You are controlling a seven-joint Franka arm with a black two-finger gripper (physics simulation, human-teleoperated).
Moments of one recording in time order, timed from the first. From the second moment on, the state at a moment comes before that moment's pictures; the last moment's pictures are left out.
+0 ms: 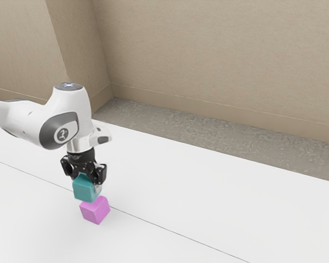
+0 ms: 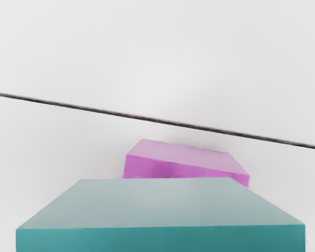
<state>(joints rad) -0.03 -0.10 0.02 -2.39 0.07 2.21 -0.23</state>
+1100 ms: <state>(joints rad) -0.03 -0.12 0.03 -2.42 0.00 2.32 0.07</state>
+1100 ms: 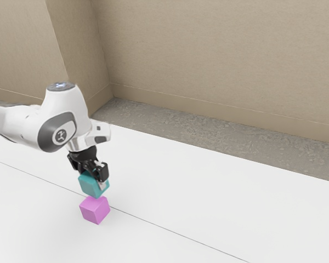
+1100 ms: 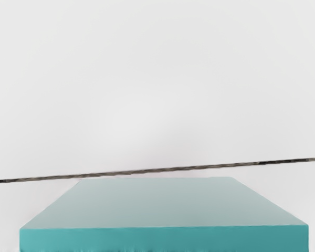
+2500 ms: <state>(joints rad) -0.03 -0.14 0.05 -2.50 -0.03 2.36 0.11</state>
